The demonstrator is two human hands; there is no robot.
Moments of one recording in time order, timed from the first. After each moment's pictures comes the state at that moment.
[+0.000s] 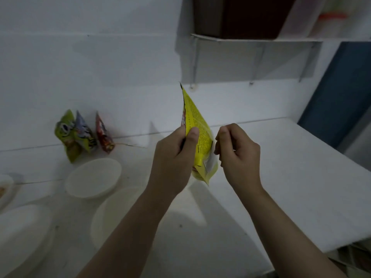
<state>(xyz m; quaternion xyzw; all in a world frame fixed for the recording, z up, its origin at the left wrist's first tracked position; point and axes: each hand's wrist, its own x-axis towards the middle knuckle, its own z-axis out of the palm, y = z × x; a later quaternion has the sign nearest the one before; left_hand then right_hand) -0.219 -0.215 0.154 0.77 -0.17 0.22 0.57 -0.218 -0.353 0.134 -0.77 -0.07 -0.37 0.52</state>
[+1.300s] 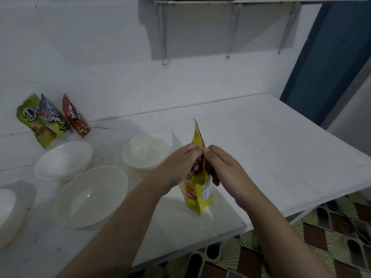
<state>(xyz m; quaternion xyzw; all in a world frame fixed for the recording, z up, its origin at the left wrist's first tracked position) -0.238 -0.304 0.102 0.78 -0.10 -0.22 0.57 -0.286 -0.436 0.086 -0.79 0.03 -0.02 0.62</state>
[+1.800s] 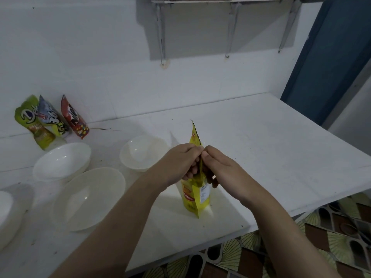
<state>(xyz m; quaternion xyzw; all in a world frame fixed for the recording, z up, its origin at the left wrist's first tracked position) -0.232 -0.306 0.106 0.81 -0.13 -0.19 0.54 -0.283 -0.446 0.094 -0.83 -0.02 0.05 0.56</state>
